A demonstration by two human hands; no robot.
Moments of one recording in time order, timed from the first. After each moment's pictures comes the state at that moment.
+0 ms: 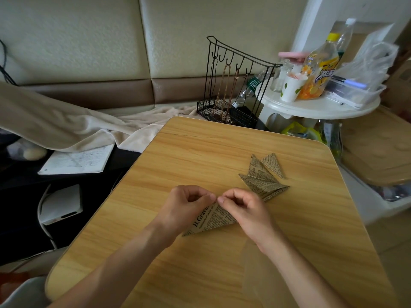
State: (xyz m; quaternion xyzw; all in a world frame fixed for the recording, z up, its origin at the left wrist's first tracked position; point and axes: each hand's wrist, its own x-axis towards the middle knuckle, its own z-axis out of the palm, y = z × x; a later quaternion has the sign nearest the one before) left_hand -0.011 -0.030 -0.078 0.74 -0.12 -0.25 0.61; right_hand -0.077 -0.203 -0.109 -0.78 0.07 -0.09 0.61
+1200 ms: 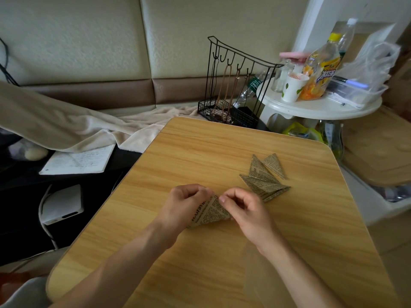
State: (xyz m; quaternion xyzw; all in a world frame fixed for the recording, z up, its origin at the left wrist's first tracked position) left_hand -0.011 -0.031 -0.075 0.72 -0.07 -0.26 0.63; right_hand -0.078 -0.199 -0.110 -0.79 0.06 -0.11 0.60
